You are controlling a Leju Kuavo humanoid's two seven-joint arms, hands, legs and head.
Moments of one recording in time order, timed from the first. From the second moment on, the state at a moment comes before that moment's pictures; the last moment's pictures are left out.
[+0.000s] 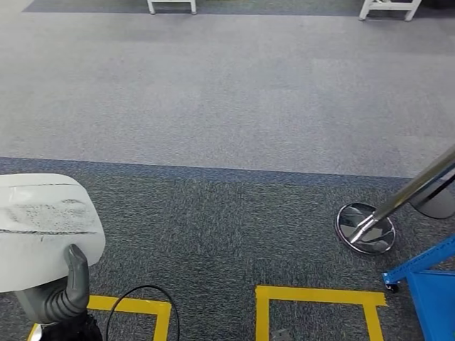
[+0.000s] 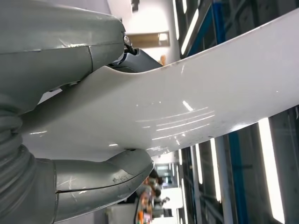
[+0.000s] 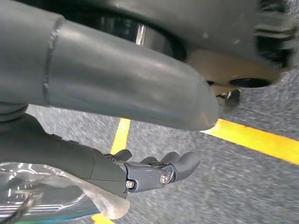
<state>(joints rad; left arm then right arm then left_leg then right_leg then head) 0.19 -0.11 -0.38 -1.82 -0.20 0.33 -0.64 -0.03 0.12 0.23 -0.18 0.15 -0.25 -0.10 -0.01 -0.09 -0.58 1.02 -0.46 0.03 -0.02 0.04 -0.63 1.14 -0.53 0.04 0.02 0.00</state>
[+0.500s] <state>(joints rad) 0.19 -0.10 -0.38 -1.82 -0.23 0.37 -0.63 -0.02 0.12 0.23 -0.17 0.15 -0.25 -0.12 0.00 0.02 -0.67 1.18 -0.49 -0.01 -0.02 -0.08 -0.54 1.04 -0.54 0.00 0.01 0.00</state>
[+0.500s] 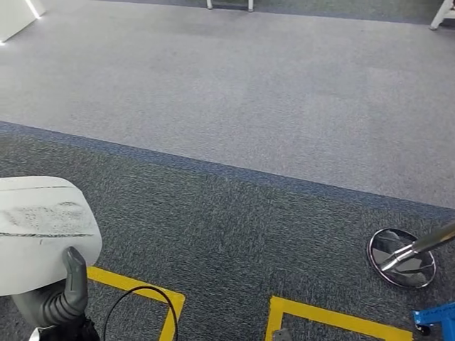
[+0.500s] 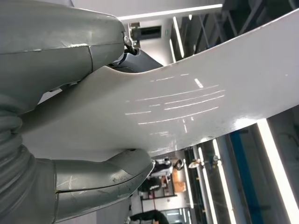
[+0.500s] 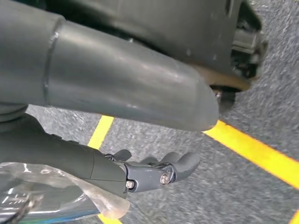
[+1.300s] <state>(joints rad) 0.19 -0.09 -0.38 -1.83 -0.23 0.38 -0.63 -0.03 0.12 0.24 -0.17 0.17 -0.25 -0.12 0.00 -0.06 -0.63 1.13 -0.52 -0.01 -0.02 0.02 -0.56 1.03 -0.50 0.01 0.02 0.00</state>
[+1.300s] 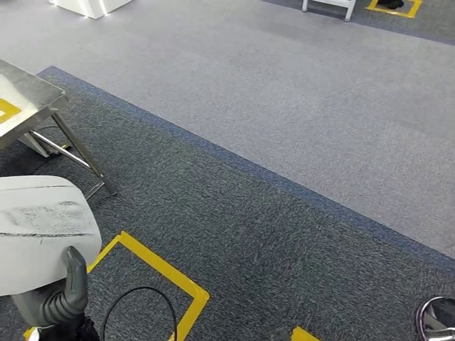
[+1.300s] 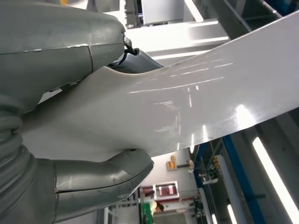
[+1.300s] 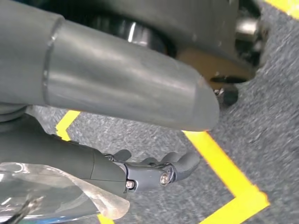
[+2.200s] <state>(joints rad) 0.19 -0.09 -0.38 -1.83 -0.24 0.38 -0.62 -0.03 0.12 0.24 -0.17 0.16 -0.26 -0.14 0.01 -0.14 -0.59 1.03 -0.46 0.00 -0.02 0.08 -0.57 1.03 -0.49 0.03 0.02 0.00</state>
